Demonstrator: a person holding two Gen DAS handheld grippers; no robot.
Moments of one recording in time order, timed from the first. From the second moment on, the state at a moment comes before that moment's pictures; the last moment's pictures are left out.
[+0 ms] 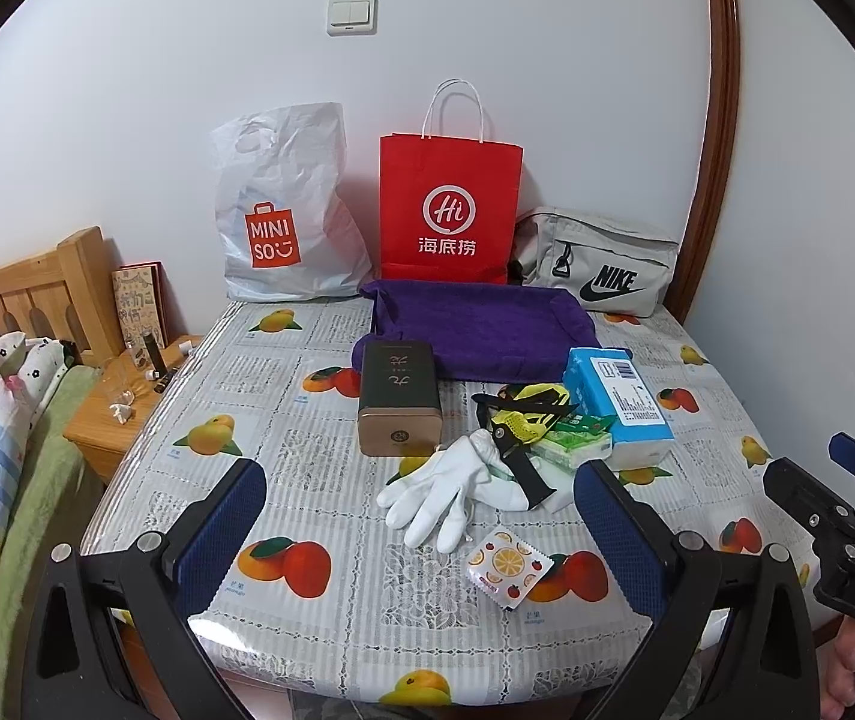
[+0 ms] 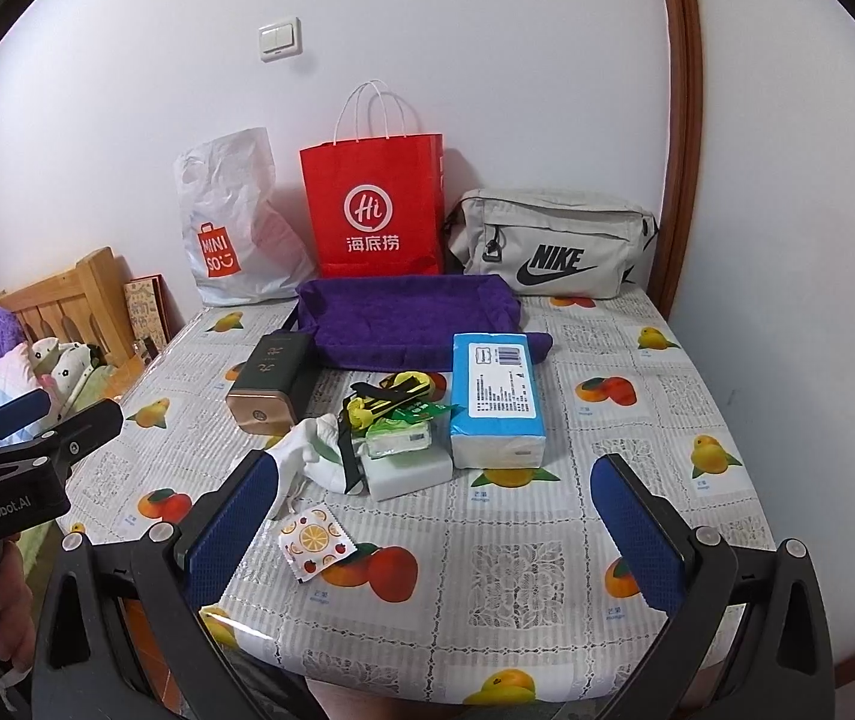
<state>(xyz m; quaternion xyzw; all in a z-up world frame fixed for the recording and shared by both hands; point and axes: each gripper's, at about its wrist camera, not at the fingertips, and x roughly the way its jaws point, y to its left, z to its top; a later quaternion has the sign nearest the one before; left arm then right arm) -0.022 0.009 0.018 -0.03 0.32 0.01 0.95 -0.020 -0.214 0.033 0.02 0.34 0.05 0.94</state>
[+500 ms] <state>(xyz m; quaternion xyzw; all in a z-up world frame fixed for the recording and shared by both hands) -0.025 0.012 0.020 -0.03 0.32 0.01 0.95 -0.023 -0.215 0.033 0.02 0.34 0.05 0.94</state>
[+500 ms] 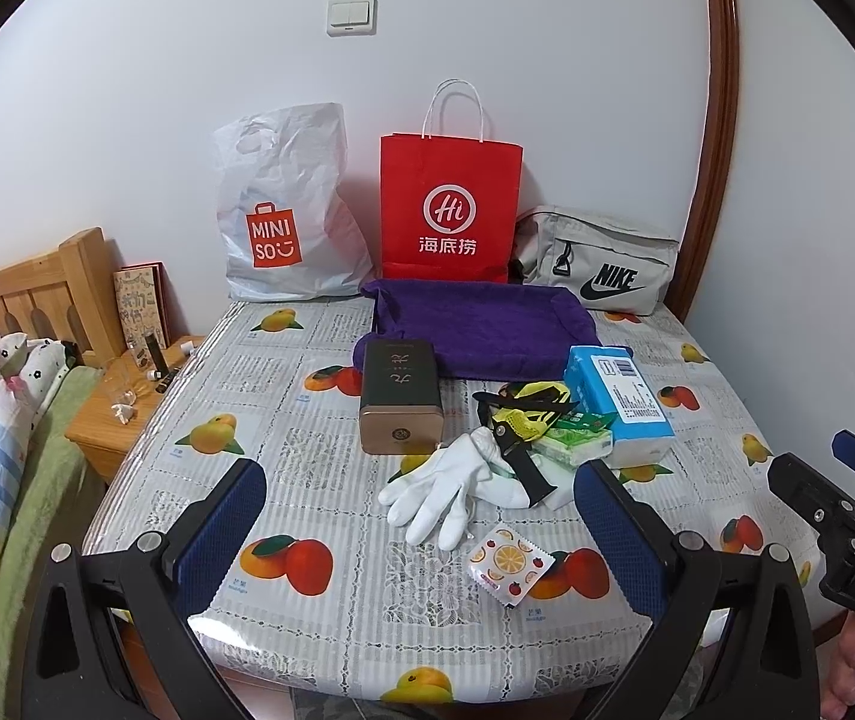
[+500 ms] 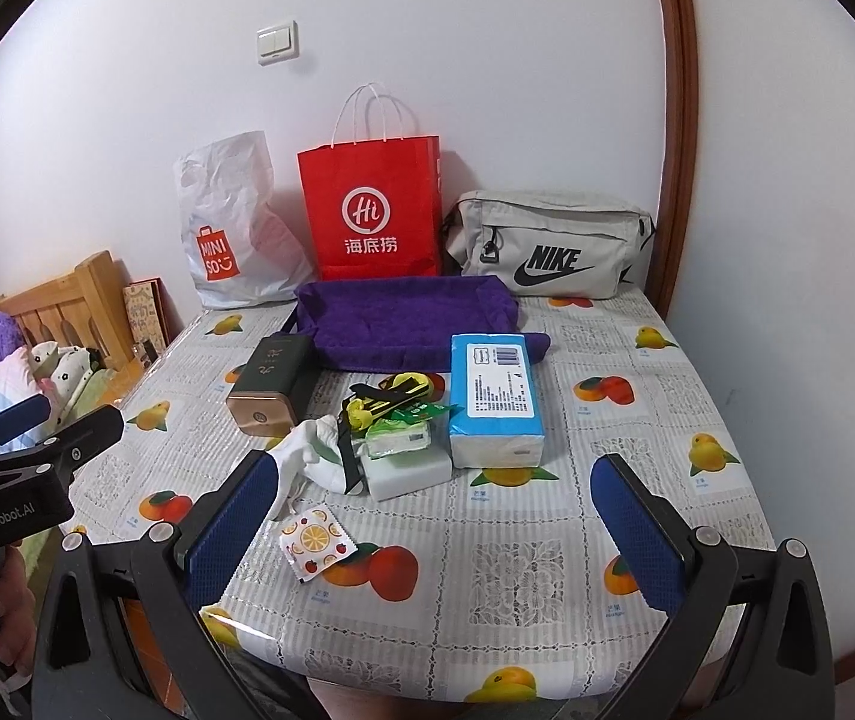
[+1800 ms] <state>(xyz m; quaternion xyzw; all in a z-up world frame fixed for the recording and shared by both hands) -0.028 0.010 0.023 -0.03 0.31 0.01 0.95 -0.027 -0.218 0.037 0.03 0.34 0.05 0.94</state>
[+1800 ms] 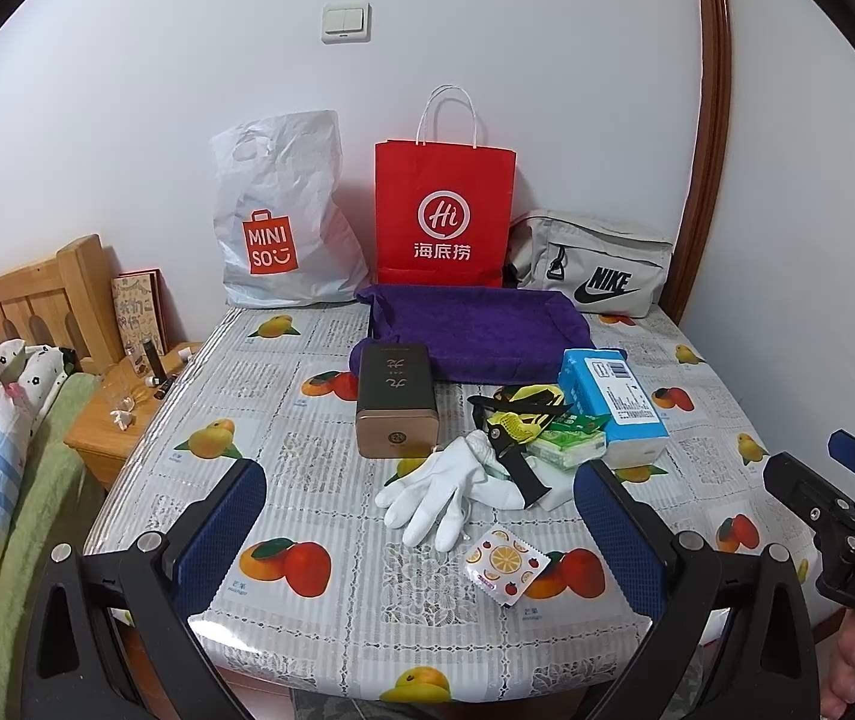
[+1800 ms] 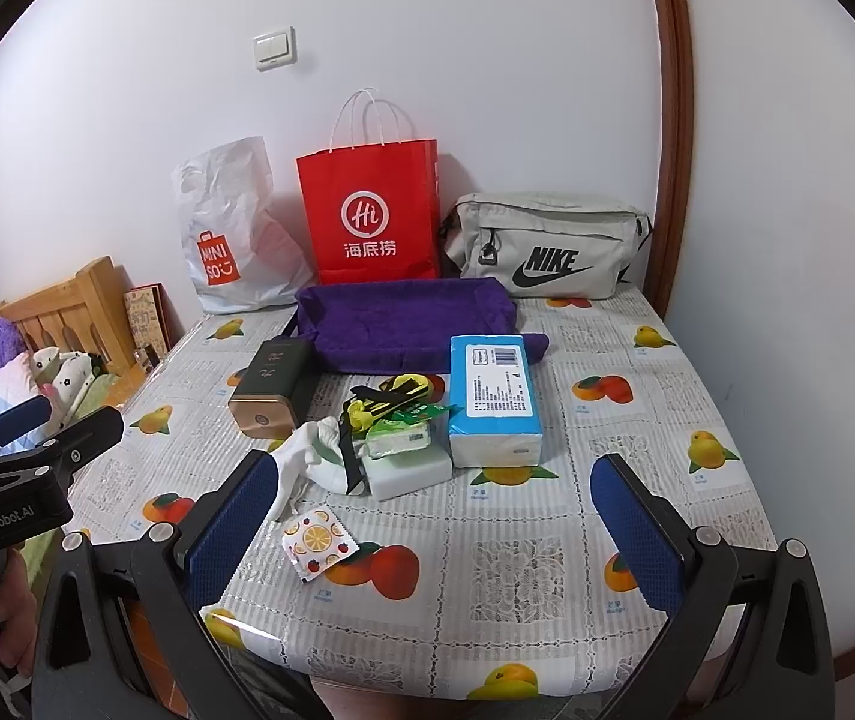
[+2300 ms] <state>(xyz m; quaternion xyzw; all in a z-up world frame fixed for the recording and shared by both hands) -0.004 0.011 0.008 -0.02 0.34 0.01 0.94 -0.006 -0.219 0.014 0.02 0.36 0.05 0.93</state>
